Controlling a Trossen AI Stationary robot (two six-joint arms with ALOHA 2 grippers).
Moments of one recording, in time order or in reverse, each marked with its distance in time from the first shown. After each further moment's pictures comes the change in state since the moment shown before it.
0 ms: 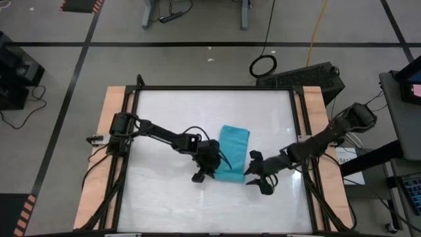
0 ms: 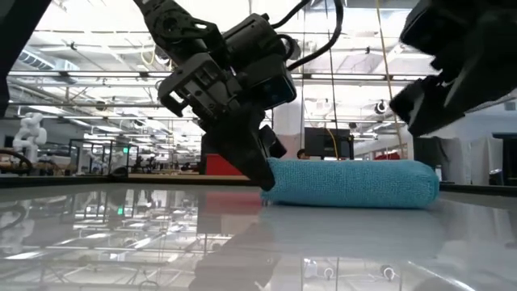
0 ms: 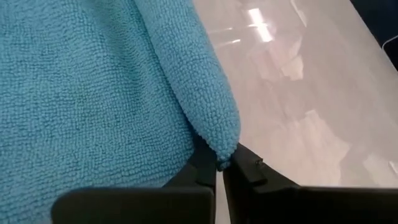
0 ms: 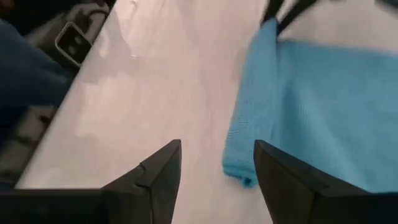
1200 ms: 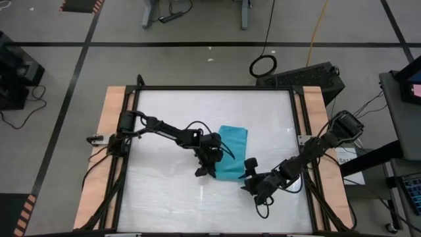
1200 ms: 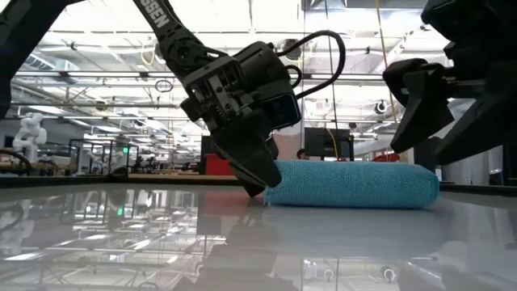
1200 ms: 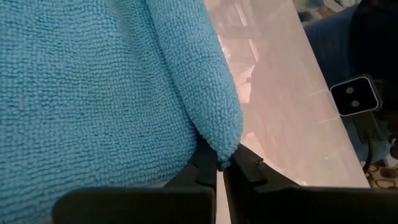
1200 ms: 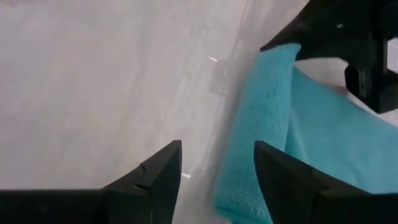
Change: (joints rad) left arm 0.082 0.087 0.003 0.081 0.244 -0.200; right arm 0.173 0.273 0.177 -0.084 0.378 -0.265
